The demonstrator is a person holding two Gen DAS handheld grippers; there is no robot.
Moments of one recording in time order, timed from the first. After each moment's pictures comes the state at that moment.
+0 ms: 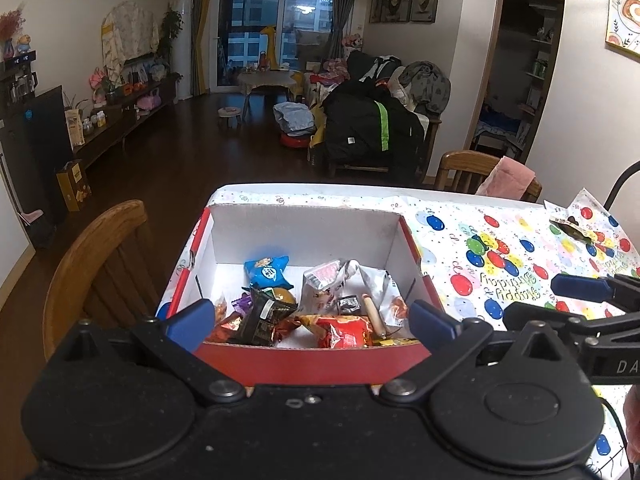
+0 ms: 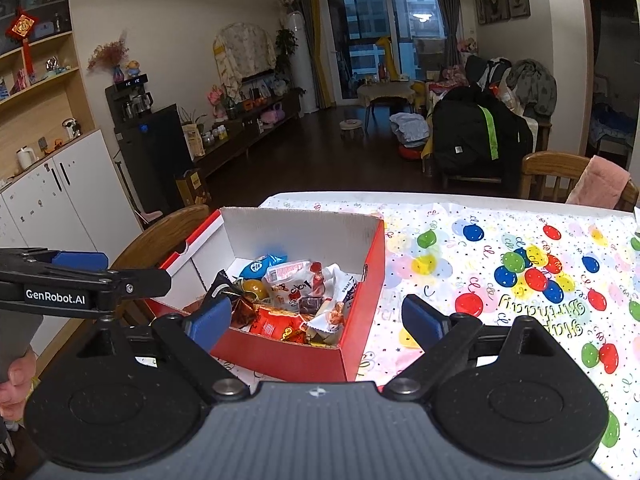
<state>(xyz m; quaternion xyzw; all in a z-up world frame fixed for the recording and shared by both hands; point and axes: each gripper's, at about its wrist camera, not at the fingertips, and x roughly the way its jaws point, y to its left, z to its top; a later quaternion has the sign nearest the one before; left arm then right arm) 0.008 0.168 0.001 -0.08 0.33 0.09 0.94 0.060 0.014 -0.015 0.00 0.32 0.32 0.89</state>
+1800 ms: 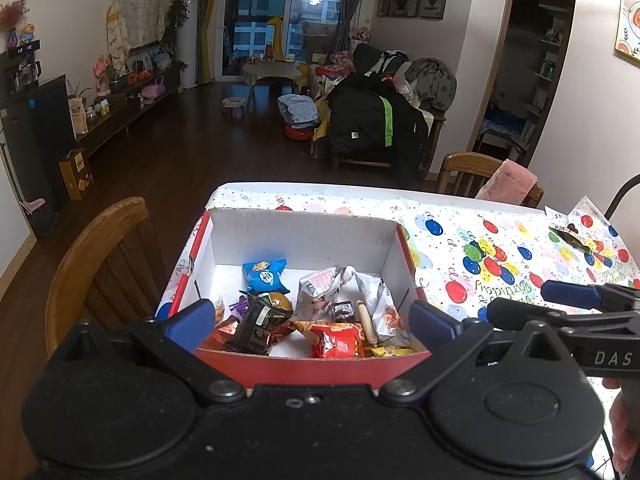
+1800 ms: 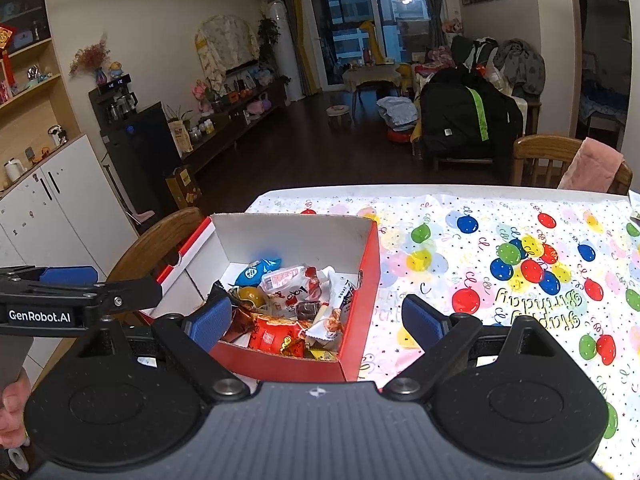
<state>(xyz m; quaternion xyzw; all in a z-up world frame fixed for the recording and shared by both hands) 0.017 0.165 0.021 -0.09 0.34 0.10 0.93 0.076 0.024 0.002 0.01 0.35 0.30 0.89</state>
